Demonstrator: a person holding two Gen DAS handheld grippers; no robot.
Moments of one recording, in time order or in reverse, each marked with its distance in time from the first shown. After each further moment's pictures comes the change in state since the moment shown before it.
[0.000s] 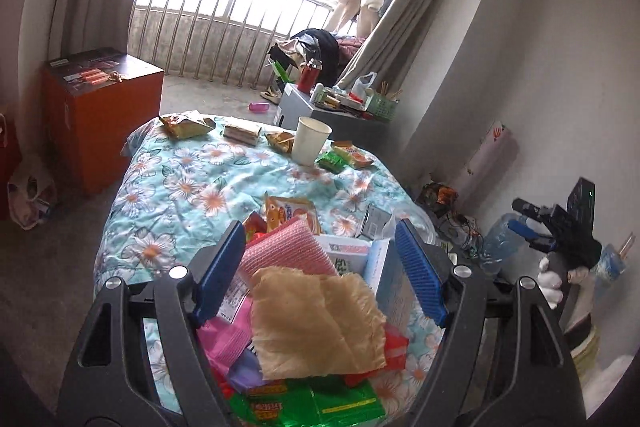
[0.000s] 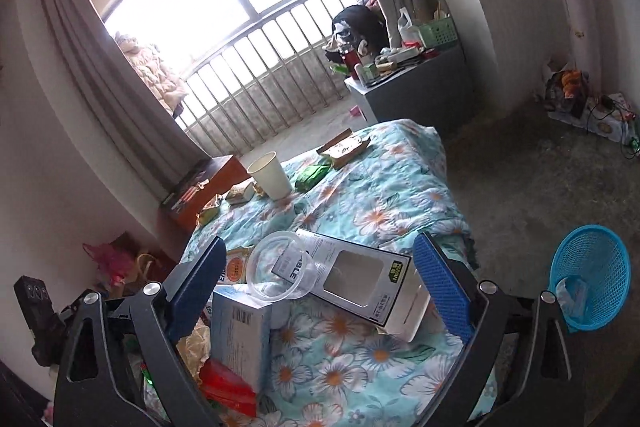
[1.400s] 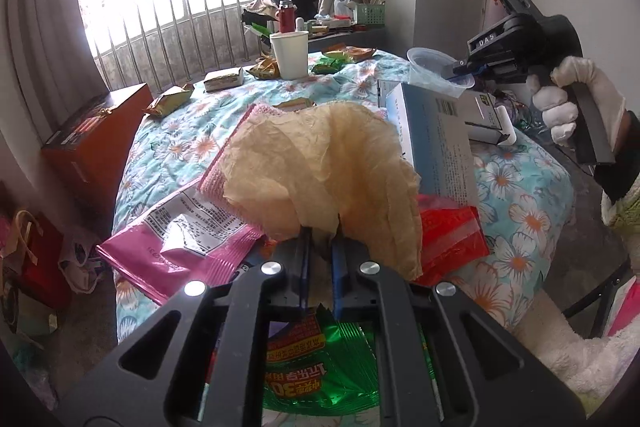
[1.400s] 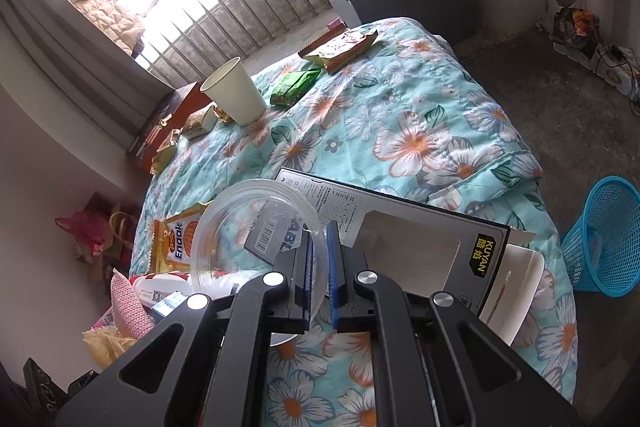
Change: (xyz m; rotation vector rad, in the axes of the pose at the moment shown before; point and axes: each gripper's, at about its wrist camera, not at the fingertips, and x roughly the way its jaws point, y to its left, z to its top) left arm 0.046 -0.030 -0.084 0.378 0.185 0.149; right arm 0.129 0.012 -0.011 0.050 0.256 -0.105
